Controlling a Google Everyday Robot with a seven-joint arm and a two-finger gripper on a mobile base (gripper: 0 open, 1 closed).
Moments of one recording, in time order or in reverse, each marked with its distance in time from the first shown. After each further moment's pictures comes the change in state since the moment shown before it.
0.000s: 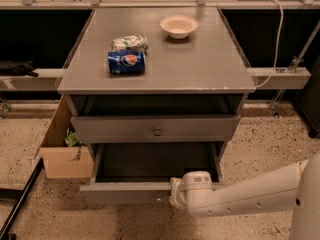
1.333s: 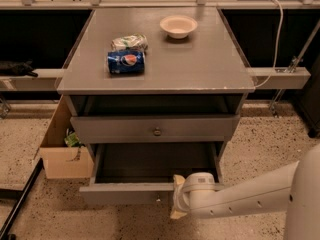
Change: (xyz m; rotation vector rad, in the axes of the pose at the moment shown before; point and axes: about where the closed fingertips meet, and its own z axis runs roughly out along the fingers) arm 0.011 0.023 0.006 -0.067 -0.011 0.017
